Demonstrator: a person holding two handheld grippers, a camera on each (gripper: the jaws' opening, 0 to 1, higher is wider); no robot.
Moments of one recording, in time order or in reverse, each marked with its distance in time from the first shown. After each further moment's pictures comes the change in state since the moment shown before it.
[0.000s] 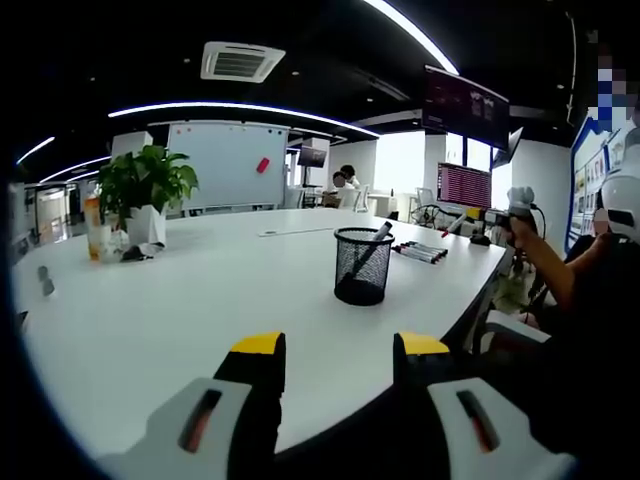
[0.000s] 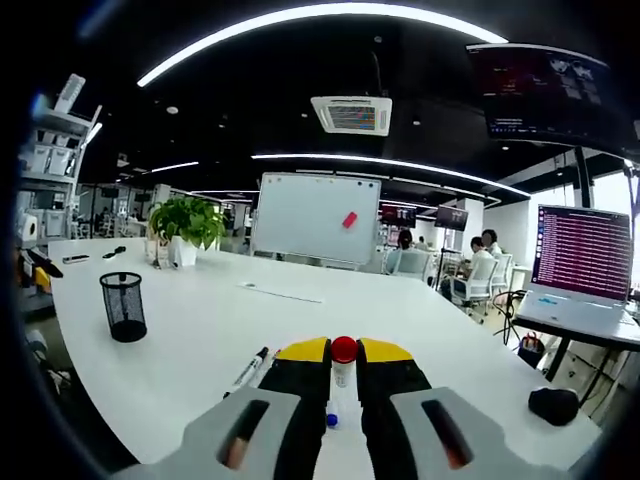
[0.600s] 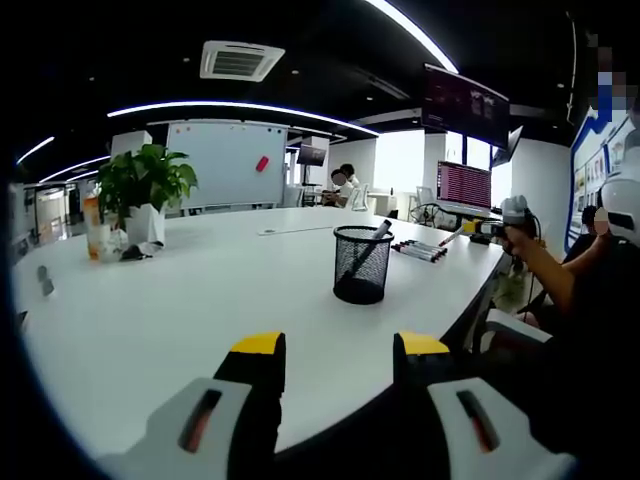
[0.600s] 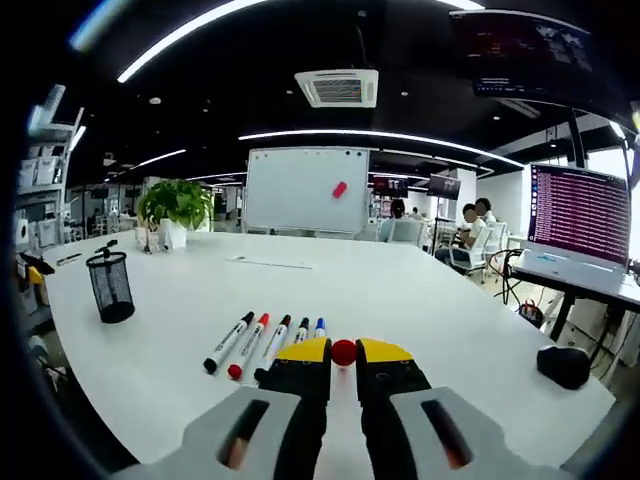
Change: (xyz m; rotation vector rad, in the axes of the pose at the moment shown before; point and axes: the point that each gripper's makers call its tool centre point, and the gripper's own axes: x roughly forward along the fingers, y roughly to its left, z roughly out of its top) left arm 0.002 -0.002 -0.001 0.001 0.005 -0.001; right arm 0.008 -0.012 -0.053 0.068 0.133 -0.021
